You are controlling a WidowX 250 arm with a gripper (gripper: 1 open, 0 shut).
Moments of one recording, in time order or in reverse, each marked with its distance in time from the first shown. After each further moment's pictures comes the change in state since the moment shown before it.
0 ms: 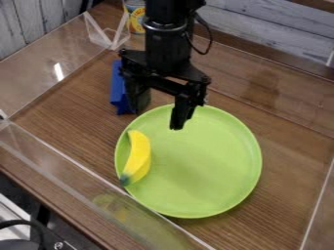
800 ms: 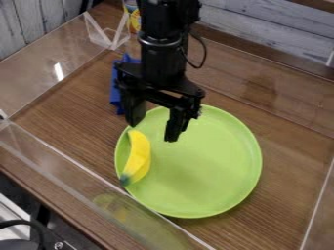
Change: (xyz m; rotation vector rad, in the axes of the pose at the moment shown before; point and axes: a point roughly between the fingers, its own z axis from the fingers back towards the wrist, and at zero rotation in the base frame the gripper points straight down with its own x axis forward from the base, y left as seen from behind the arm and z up) arm -0.007 0.002 -0.013 0.000 0.026 0.006
